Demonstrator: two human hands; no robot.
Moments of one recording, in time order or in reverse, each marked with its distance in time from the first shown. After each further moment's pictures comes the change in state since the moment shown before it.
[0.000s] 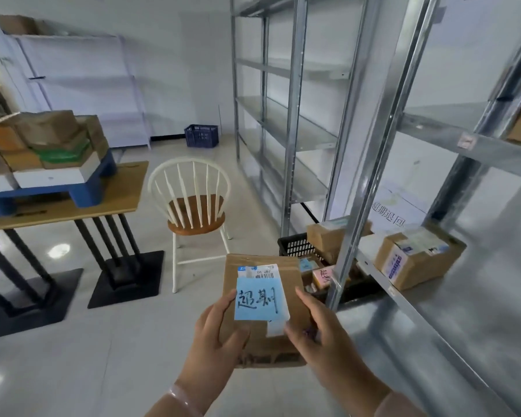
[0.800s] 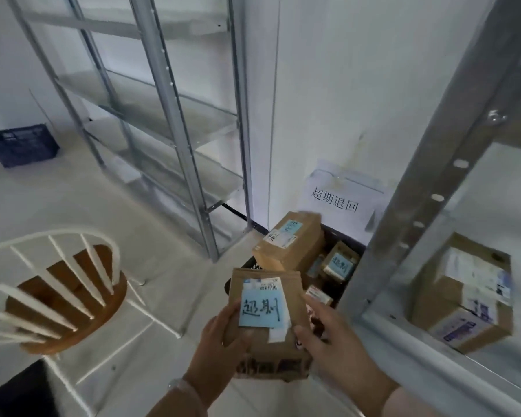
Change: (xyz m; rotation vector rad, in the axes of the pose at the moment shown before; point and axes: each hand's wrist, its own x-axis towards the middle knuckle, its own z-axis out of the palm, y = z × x) left_hand 0.450 -0.044 0.095 0.112 -0.667 -0.054; right_hand 0.317 0.079 -0.032 -0.112 0.452 0.446
